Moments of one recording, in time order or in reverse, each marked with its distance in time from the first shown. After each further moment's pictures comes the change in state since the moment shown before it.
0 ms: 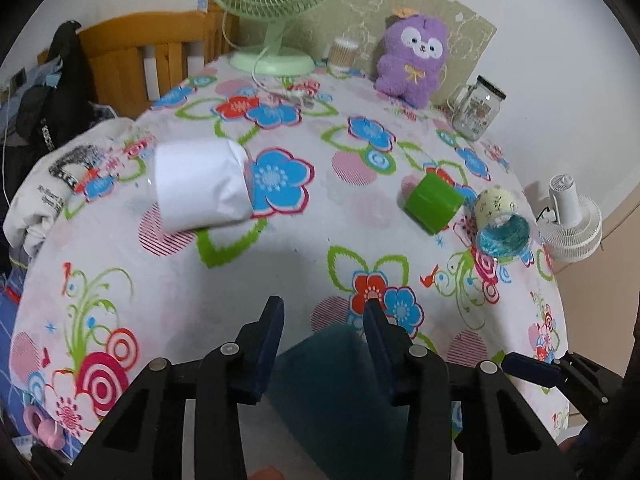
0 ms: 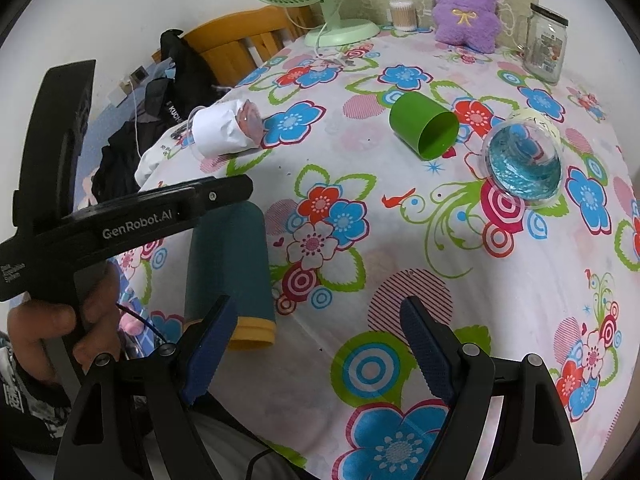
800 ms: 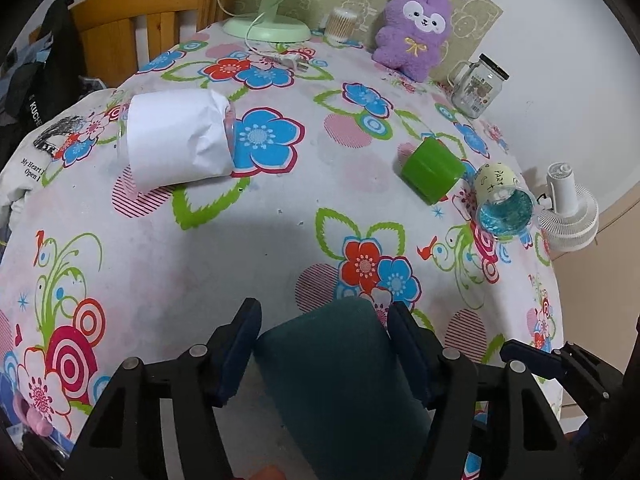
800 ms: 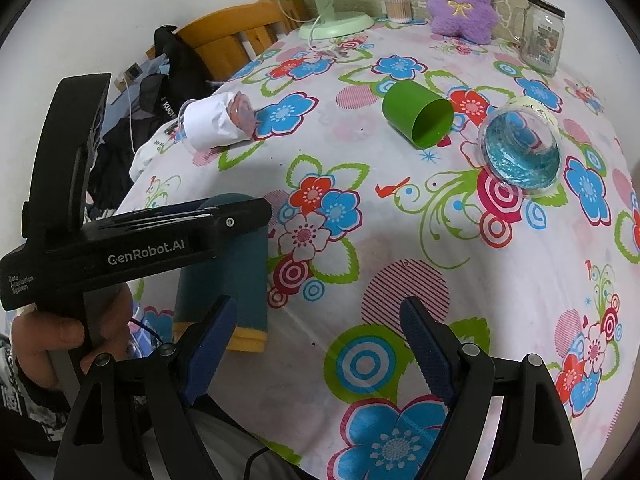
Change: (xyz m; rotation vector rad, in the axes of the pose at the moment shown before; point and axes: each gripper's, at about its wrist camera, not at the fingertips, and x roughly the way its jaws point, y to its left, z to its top) left arm 0.023 -0.002 -0.012 -0.029 0.094 -0.043; right arm 0.004 -0.004 -0.004 0.011 0.021 -0.012
